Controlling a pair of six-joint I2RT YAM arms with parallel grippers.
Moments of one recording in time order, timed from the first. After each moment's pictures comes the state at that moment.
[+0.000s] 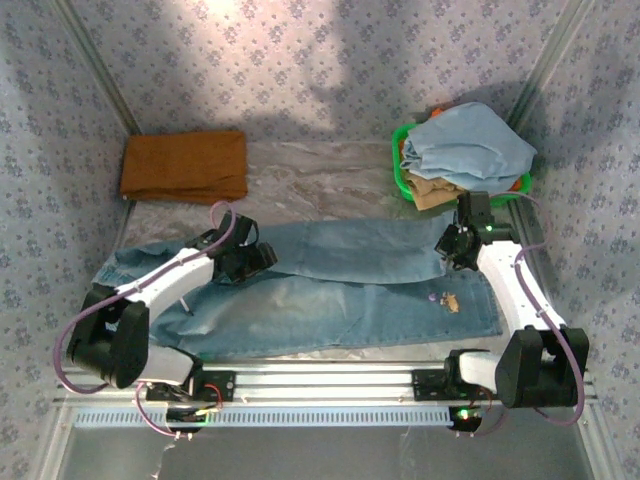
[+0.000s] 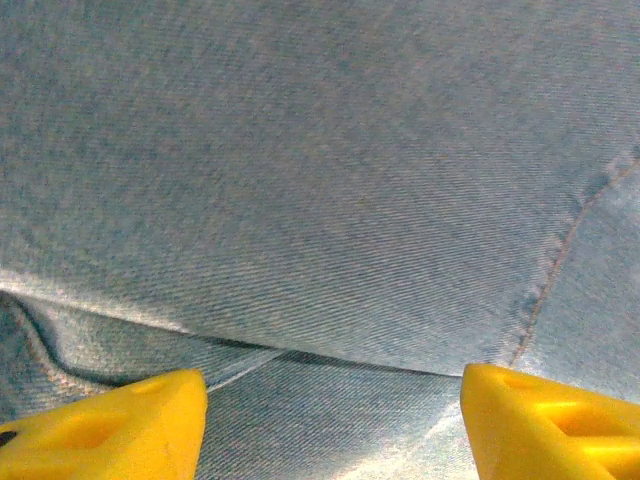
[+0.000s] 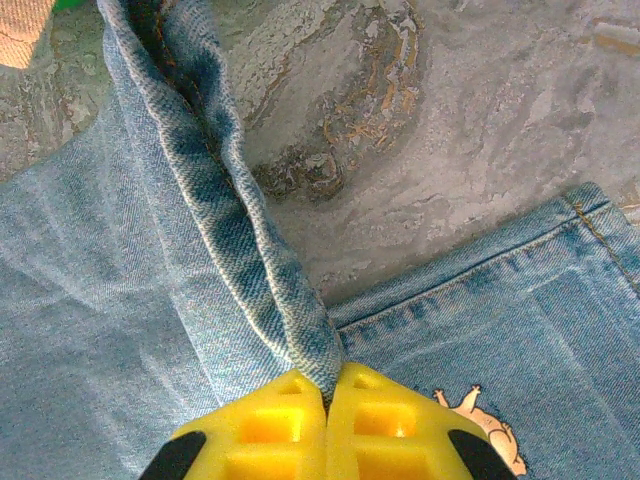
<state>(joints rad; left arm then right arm) -0.45 1.37 0.78 -0.49 0.10 -0.87 0.02 1.22 0.94 -0.82 0.08 0.56</state>
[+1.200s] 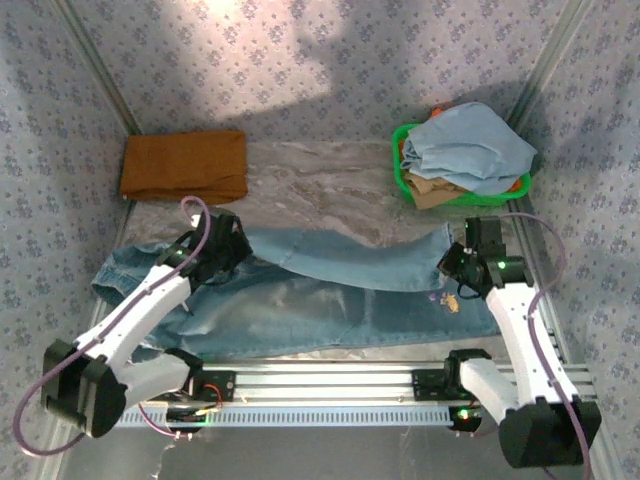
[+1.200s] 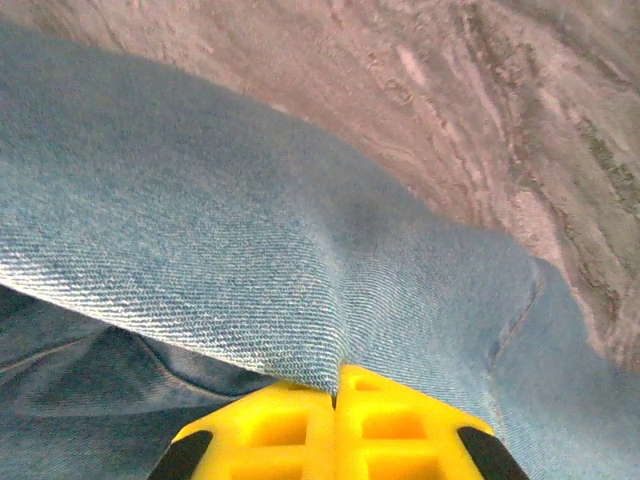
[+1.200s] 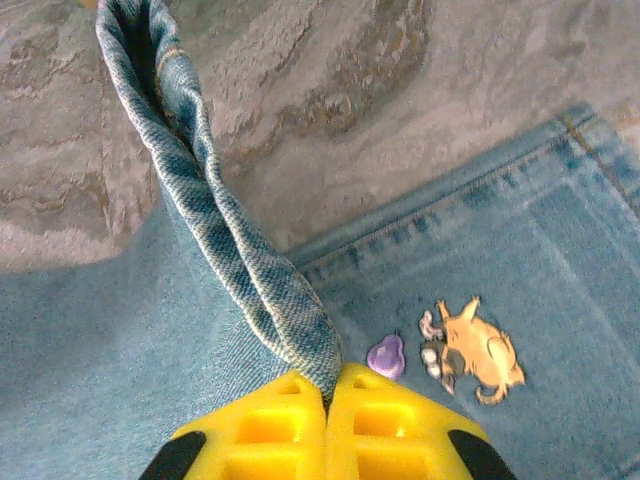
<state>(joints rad) -0.45 1.09 0.83 -0.58 -0.11 -0.87 0.04 0.89 0.82 -0.93 0.02 0.62</state>
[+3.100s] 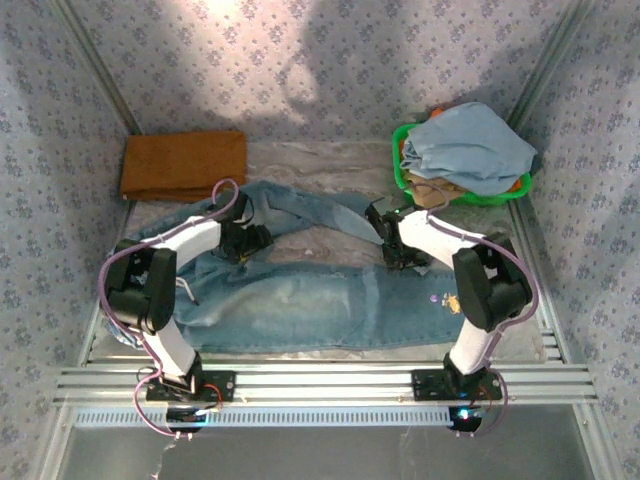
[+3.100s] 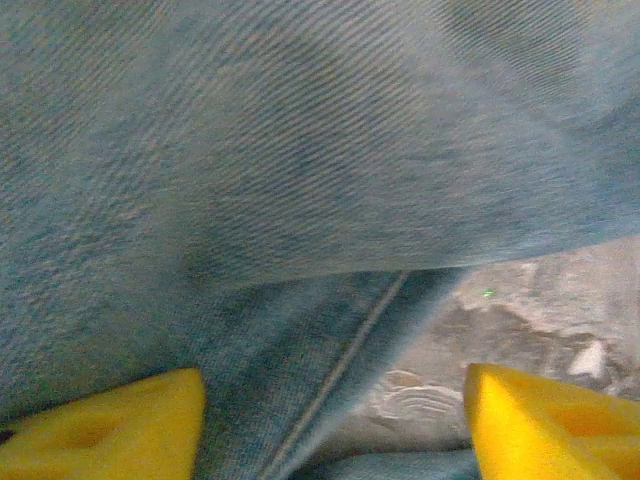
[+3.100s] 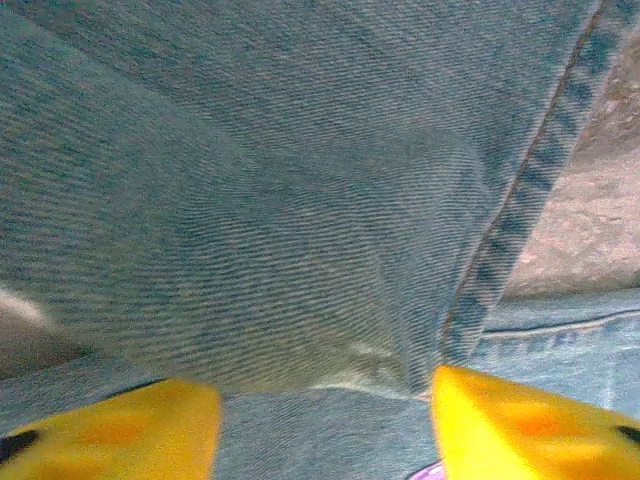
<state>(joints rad) -0.31 1.69 1.01 -0.50 0.16 -0.71 0.47 1.75 1.15 -0.96 0.40 0.43</state>
